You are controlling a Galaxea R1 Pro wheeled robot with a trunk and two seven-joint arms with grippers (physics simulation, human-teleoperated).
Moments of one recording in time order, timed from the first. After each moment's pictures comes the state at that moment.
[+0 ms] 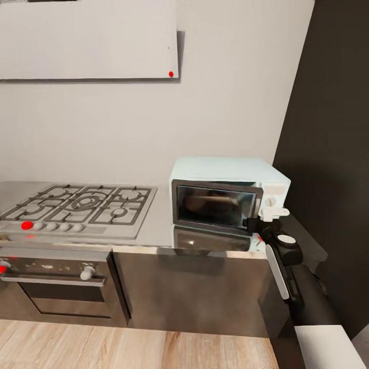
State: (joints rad) left arm -0.13 0.00 0.12 -0.26 0.00 -0.18 0.00; right arm -0.59 -0.05 0.02 -1.45 -0.04 0.61 -0.12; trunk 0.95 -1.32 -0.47
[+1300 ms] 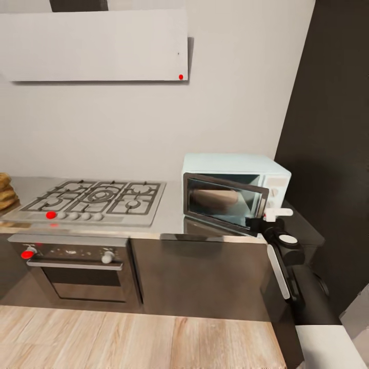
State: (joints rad) left arm -0.13 0.00 0.12 -0.26 0.00 -0.18 0.00; right arm -0.59 -0.05 0.00 -1.45 0.01 0.61 -0.13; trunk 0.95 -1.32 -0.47
